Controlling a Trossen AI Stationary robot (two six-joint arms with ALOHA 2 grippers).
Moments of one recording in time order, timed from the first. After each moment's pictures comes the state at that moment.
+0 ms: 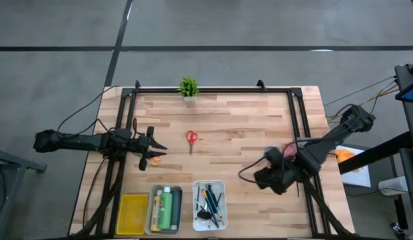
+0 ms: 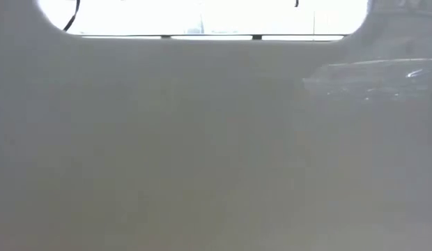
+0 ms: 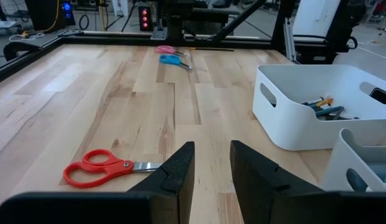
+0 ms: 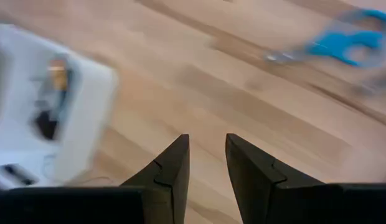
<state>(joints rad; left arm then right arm) 0.01 0.30 0.00 0.04 0.12 -0.03 0.63 1.36 1.17 -1.13 0.28 1.77</state>
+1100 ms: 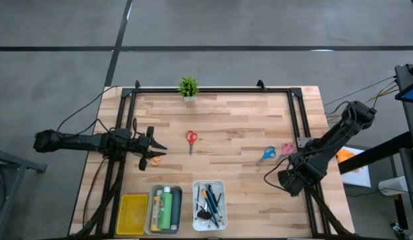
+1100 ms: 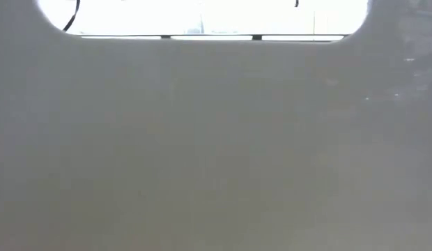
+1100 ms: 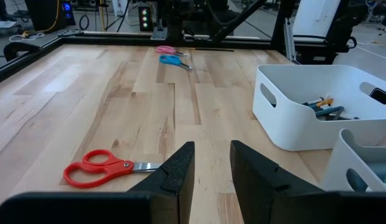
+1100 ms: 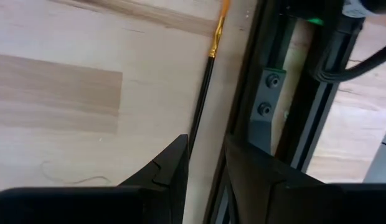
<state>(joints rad) 0.01 0.30 0.00 0.04 0.12 -0.03 0.83 1.26 0.70 -1.19 -0.14 2.22</state>
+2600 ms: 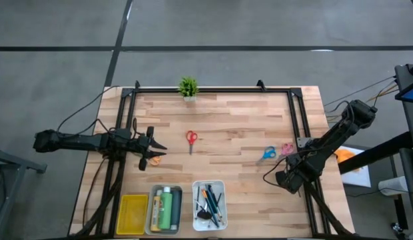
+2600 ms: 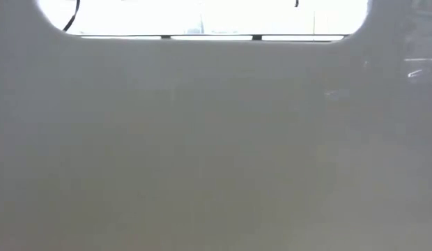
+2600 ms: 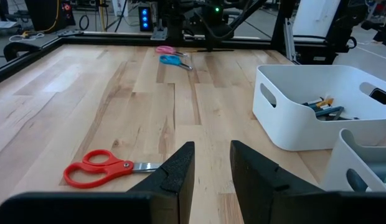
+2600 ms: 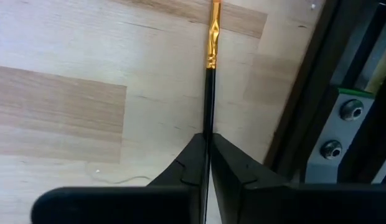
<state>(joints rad) 0.01 0.30 0.00 0.04 0.12 -0.03 0.83 1.24 0.50 -0.90 -0.13 2.22</state>
